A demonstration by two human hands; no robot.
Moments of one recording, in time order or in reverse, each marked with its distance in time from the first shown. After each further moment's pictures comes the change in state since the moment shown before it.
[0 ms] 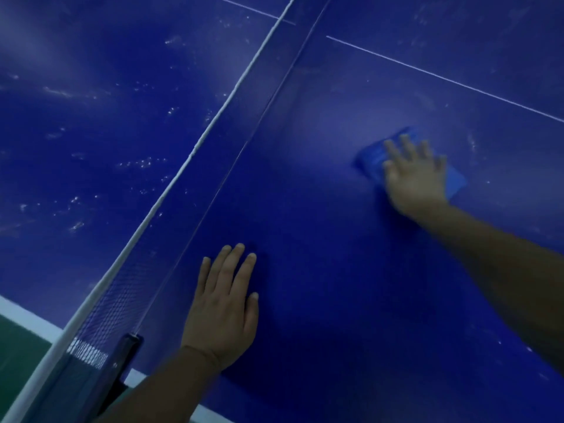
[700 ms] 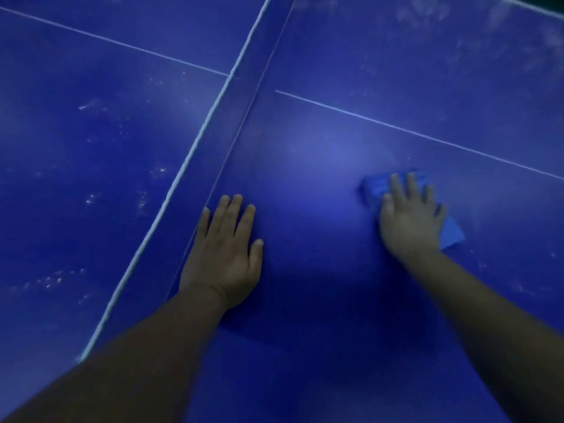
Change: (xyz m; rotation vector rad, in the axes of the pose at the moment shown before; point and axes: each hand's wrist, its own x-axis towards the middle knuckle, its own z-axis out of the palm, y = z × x) left_hand 0.257 -0.004 -0.015 0.138 -0.025 0.106; right_hand 0.057 0.017 -0.003 0.064 0.075 0.392
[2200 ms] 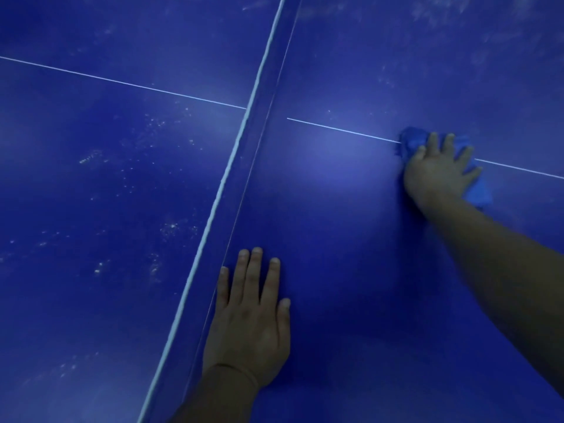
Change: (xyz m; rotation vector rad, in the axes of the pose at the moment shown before) left_hand 0.005 0.000 -0.004 0.087 -0.011 0.022; right_hand 0.151 -0.052 -0.010 0.094 0.039 0.301
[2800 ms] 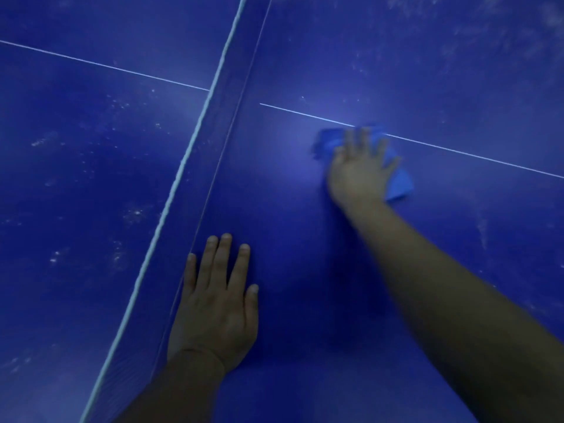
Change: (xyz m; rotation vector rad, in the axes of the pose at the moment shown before) left_hand 0.000 0.002 0.001 -0.014 0.010 0.000; right_hand -0.064 -0.041 0.016 -0.031 -0.007 -0.271
